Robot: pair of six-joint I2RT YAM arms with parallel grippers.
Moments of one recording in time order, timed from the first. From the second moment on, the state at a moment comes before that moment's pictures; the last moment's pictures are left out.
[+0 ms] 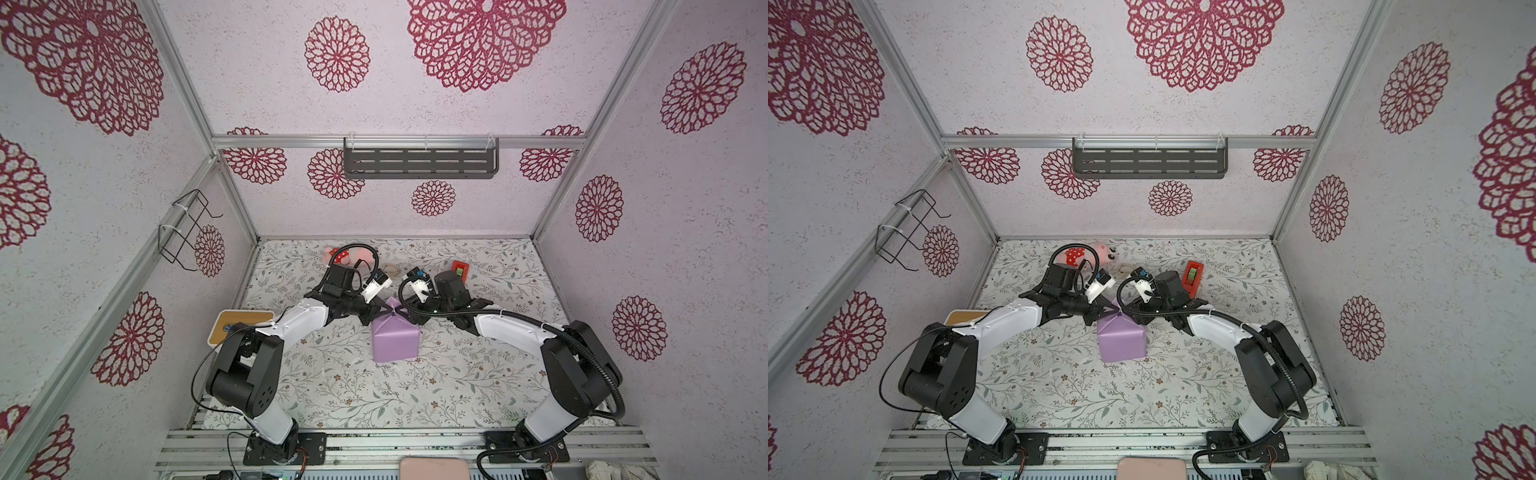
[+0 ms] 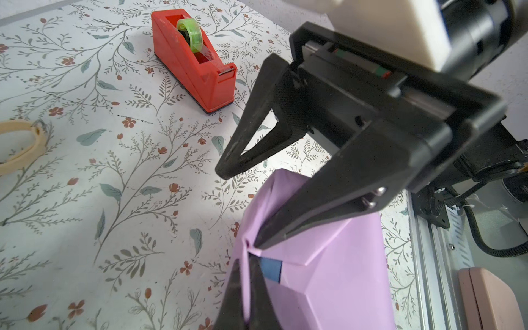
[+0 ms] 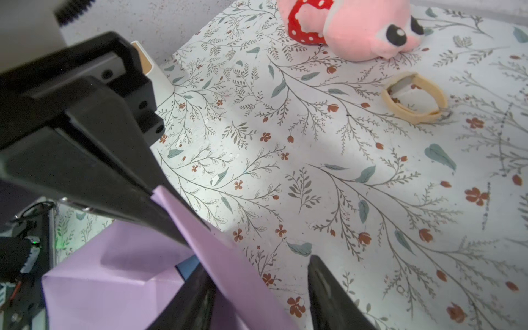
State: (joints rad) left arm -0.39 1.65 1.02 -0.18 0.75 0.29; right arm 0.61 1.64 1.00 0.02 -0.44 0.06
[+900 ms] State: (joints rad) left arm -0.39 1.65 1.03 -0.18 0.74 0.26; right arm 0.58 1.66 1.00 0.02 -0.61 -0.01
